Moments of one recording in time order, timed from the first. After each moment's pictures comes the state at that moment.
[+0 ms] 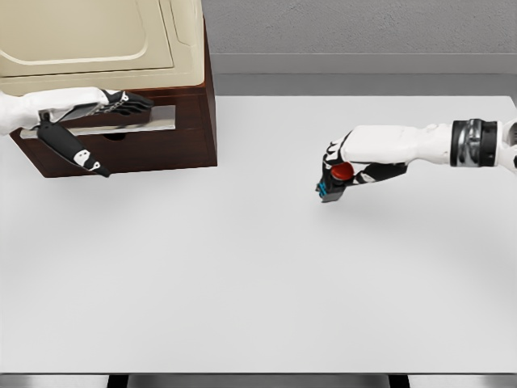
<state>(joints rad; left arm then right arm) -1.02 1.07 -1.04 -1.55 0.56 -0.05 -0.61 -0.89 -0.82 0.93 -1.44 0.01 -0.61 0.61</state>
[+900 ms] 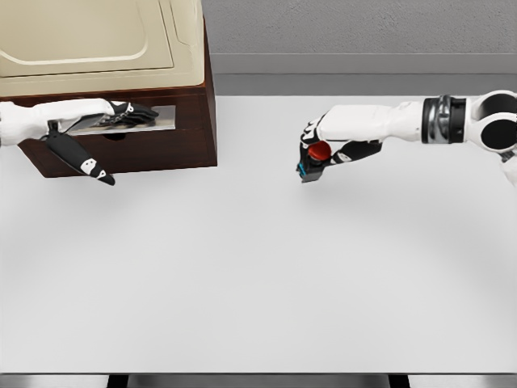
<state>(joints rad) -0.98 1.05 -1.04 -1.52 0.55 -0.05 -0.61 -1.01 -0.70 0.99 -1.30 0.01 -0.61 0.61</state>
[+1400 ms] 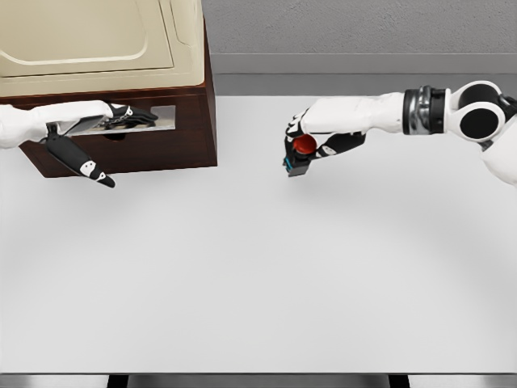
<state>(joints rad) -0.97 1.06 -1.03 -1.54 0.57 -0.06 -0.60 -1.06 -0.63 1.03 -1.24 0.01 -0.61 0.61</state>
